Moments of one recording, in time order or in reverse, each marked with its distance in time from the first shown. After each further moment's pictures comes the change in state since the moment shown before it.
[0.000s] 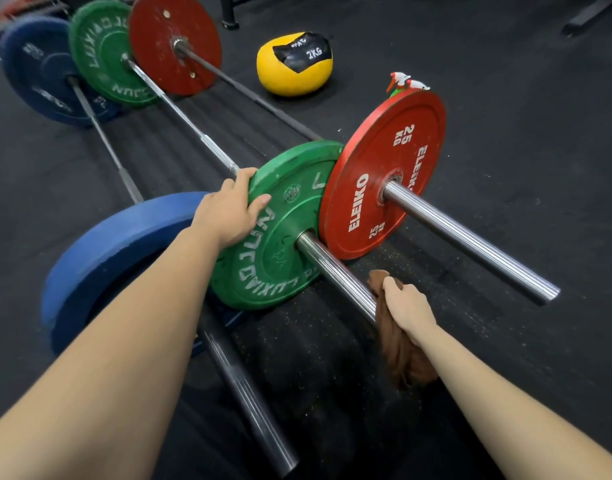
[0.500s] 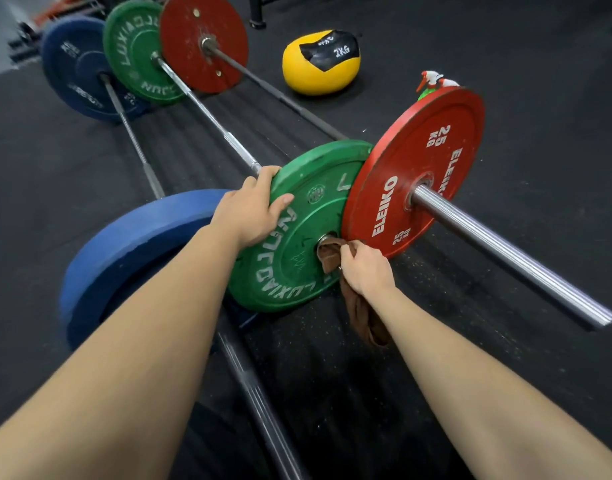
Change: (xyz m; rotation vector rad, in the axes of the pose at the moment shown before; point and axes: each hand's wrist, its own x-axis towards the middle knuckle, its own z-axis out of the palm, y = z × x) left_hand 0.006 -0.003 0.002 -0.001 0.011 0.007; right_hand 0.037 -0.100 0.063 -0.201 0.031 -0.472
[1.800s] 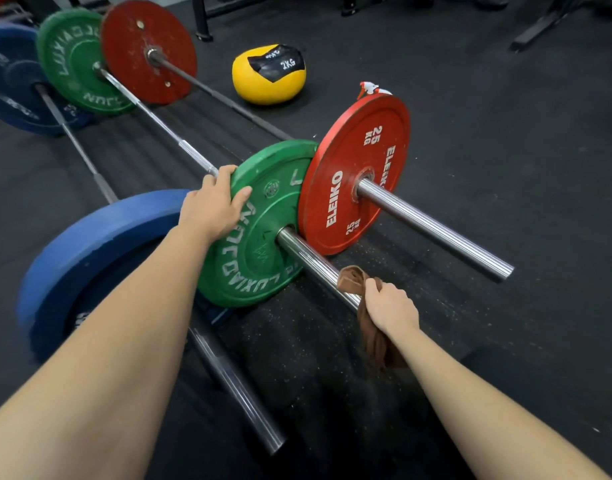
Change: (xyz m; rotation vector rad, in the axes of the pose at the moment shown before) left_hand -0.016 0.012 0.003 0.017 0.081 -0.010; right_hand -0.117 0.087 -0.045 -0.092 0.073 0.374
